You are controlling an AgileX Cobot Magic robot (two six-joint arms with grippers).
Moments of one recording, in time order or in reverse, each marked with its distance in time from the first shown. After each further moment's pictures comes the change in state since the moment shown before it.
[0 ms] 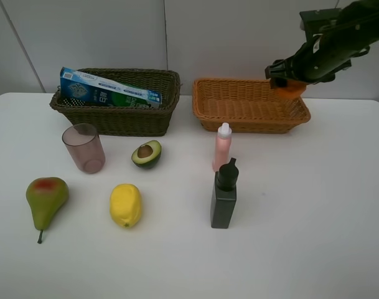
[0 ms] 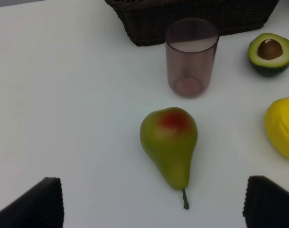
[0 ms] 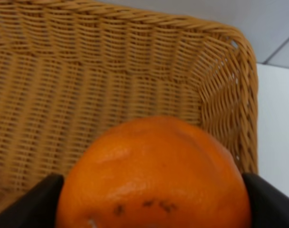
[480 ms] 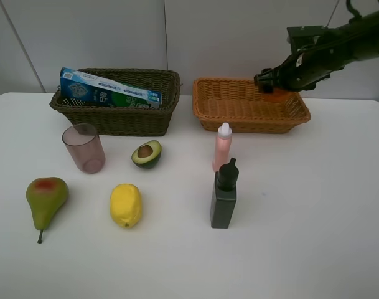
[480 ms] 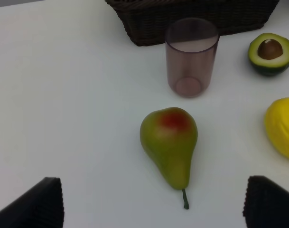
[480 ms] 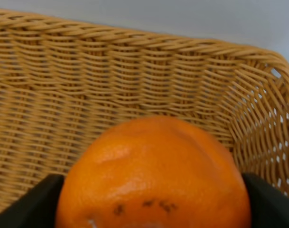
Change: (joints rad) left arm 0.000 0.000 0.000 0.000 0.000 0.000; right arm -0.015 0.169 -0.077 0.020 -0.149 0.001
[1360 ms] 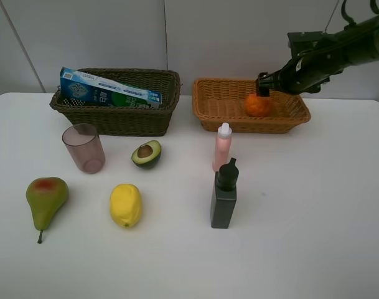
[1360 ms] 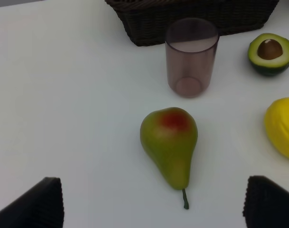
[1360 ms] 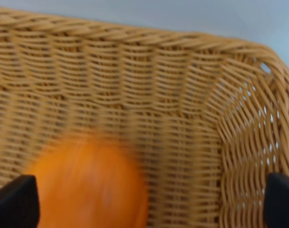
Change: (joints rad) left arm 0.000 0.000 0.000 0.000 0.000 0.000; right arm -0.022 0.039 -0.024 -0.020 -0.013 0.018
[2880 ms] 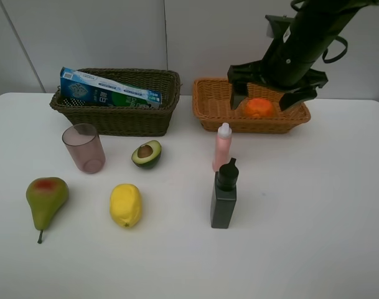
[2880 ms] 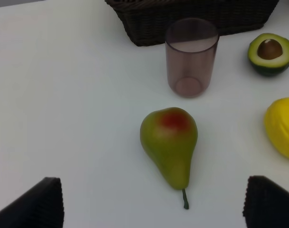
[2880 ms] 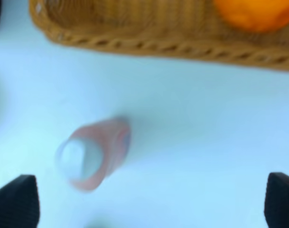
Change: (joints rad) left arm 0.000 0.000 0.000 0.000 0.000 0.000; right arm 0.299 -0.327 0.061 0.266 0.657 0.069
